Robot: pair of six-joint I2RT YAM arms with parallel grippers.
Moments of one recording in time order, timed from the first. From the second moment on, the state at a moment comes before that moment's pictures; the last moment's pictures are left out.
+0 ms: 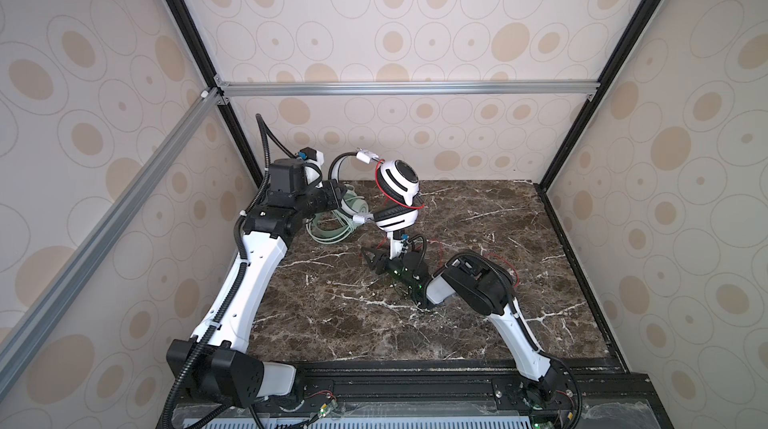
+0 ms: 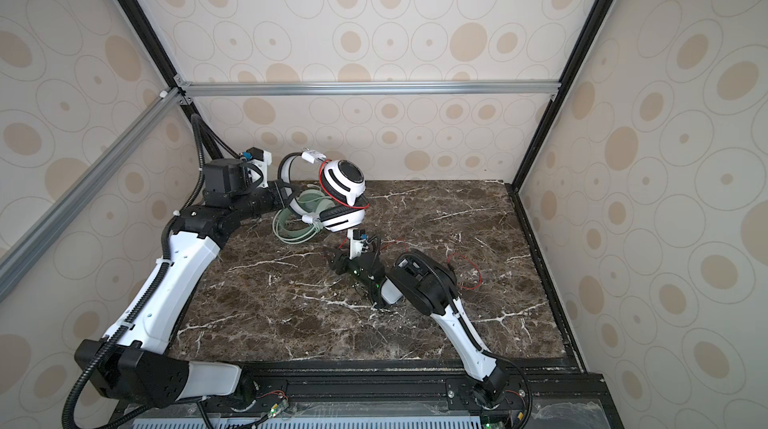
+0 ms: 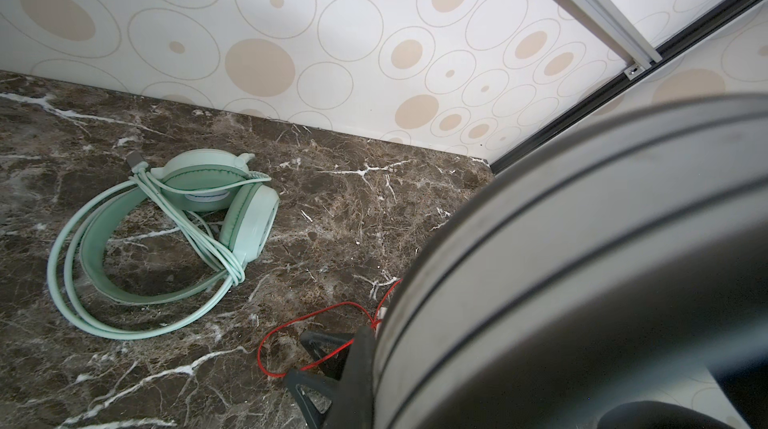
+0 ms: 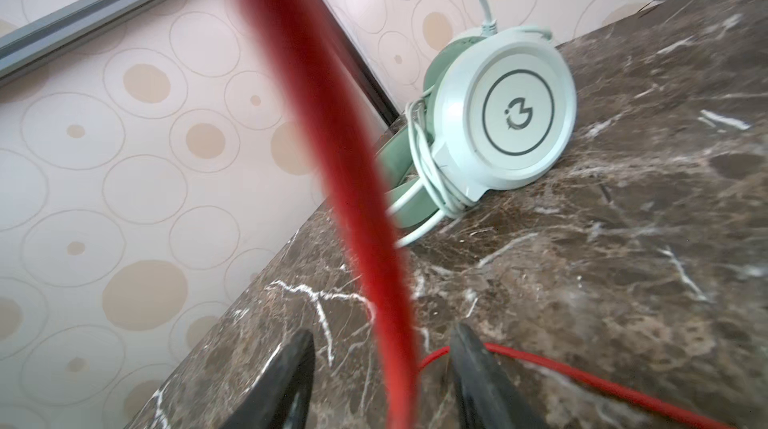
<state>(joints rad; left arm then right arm) -0.16 1.36 1.46 -0.57 0.35 -0.44 0.81 2.40 1.15 1.28 -0.07 0.66</state>
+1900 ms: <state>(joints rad) -0.17 1.48 1.46 -0.67 -0.04 -0.48 1.26 1.46 1.28 -0.52 0.62 -0.18</state>
